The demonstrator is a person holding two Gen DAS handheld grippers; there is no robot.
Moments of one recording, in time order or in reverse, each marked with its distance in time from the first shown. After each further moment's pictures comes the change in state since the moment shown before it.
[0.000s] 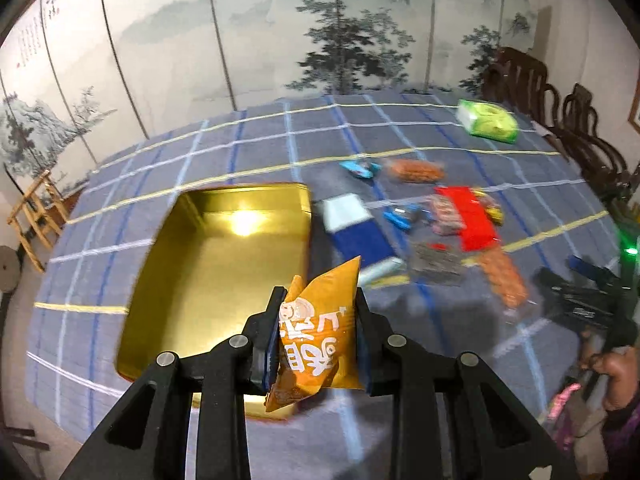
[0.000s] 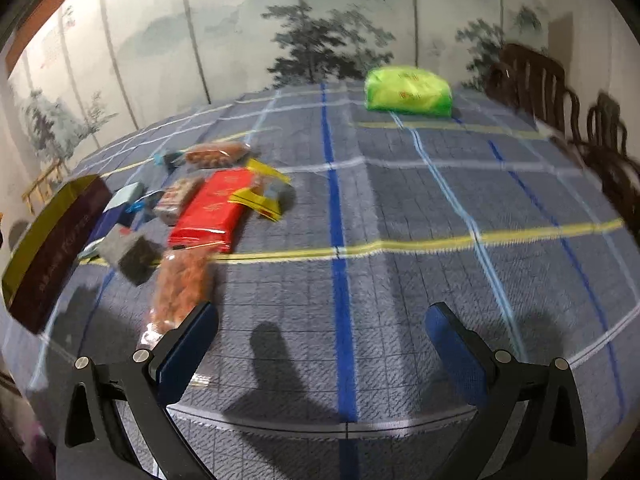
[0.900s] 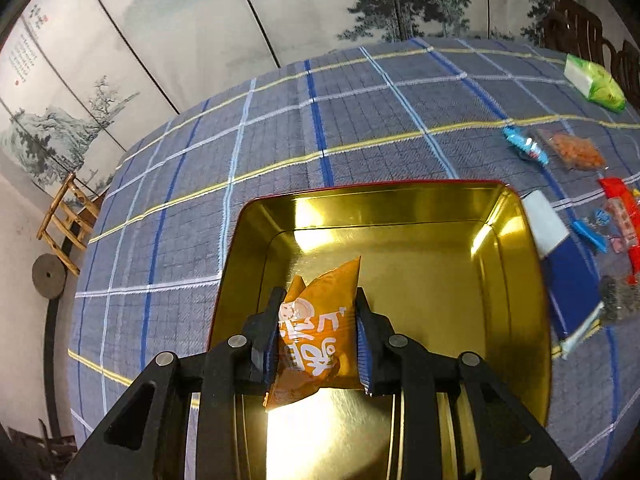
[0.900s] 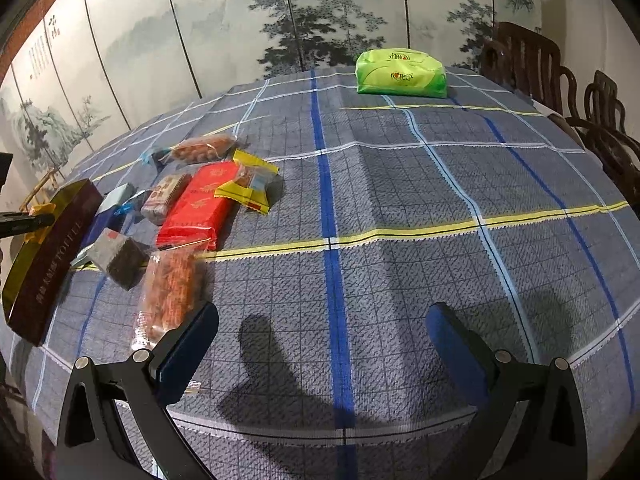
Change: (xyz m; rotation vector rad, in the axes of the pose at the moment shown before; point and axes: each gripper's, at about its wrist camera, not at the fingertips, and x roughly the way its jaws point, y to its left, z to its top) left arm 0.137 0.093 0.048 0.080 0.177 0.191; right arm 0.010 -0.003 0.001 0.030 0.027 0.000
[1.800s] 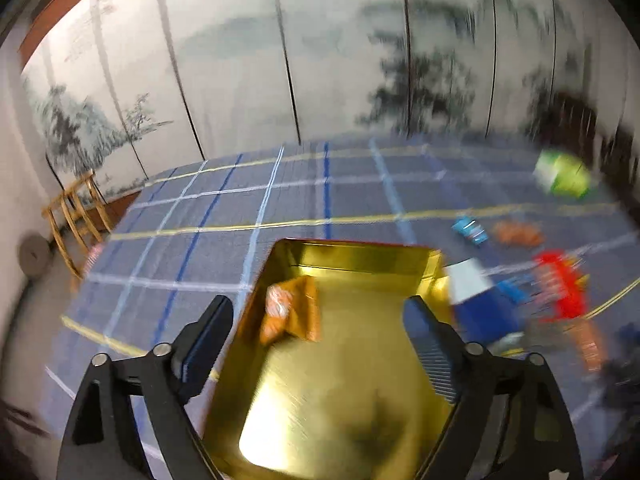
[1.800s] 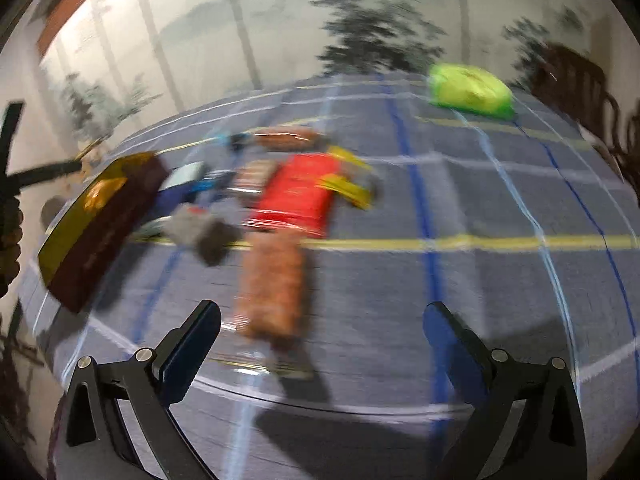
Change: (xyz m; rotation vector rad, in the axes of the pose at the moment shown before) left arm -0.113 0.019 -0.053 -0.242 -0.322 -0.099; right arm -0.020 0.058 -0.004 -0.149 -0.004 0.136
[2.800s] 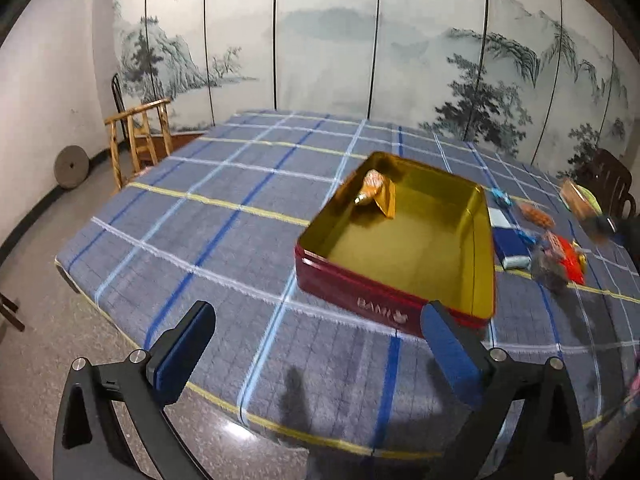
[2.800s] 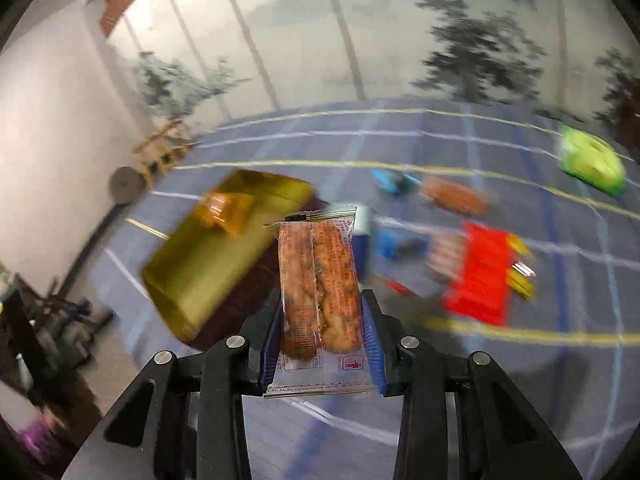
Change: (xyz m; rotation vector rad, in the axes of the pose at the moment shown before) left arm -0.091 0.054 -0.135 -0.241 0.020 0.129; right arm -0.014 0.123 0.086 -0.105 0.069 0.288
